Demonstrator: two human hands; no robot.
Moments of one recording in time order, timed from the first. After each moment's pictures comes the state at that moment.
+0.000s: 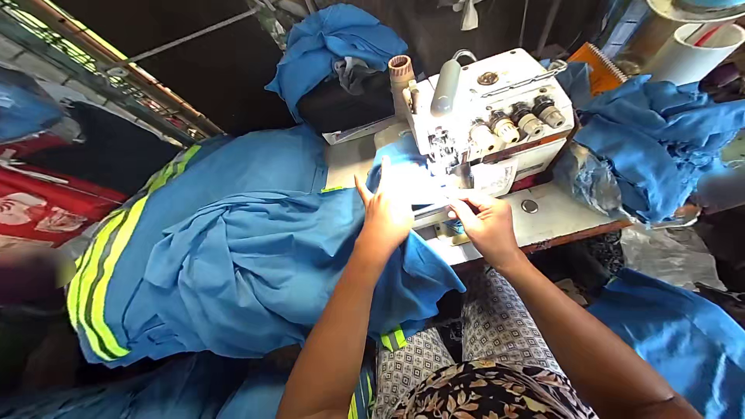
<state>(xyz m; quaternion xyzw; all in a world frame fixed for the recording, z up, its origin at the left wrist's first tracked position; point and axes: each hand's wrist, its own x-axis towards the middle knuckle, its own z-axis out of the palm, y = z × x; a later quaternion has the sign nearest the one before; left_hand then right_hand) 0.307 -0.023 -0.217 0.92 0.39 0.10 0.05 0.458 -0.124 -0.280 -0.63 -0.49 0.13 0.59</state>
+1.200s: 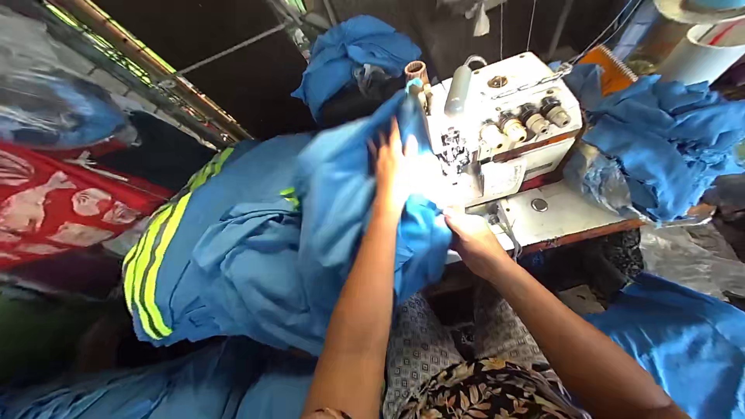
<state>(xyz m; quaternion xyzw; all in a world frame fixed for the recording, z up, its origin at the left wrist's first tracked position) 0.333 0.032 -0.211 0.81 0.46 0.34 0.12 0.419 -0.134 -0.279 -0.43 -0.27 0.56 0.65</state>
